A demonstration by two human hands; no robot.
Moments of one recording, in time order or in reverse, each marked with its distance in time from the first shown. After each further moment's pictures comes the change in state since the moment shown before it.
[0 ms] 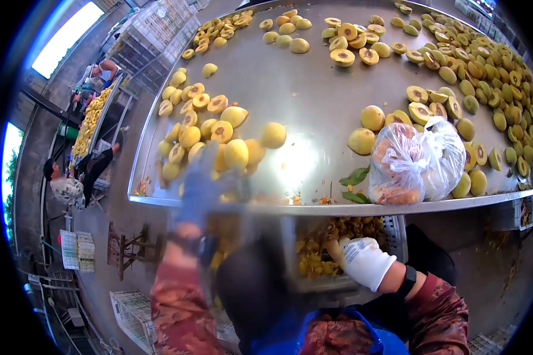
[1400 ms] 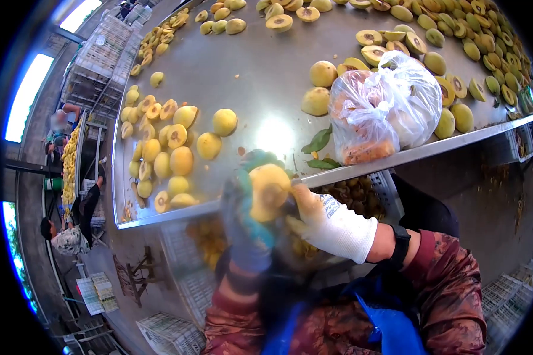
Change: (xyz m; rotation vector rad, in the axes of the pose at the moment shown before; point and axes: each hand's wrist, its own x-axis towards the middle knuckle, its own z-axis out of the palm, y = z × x) left_hand -0.067 0.134 0.078 -0.724 0.198 0.289; right_hand 0.023 -0.012 -0.031 0.835 0.594 0.054
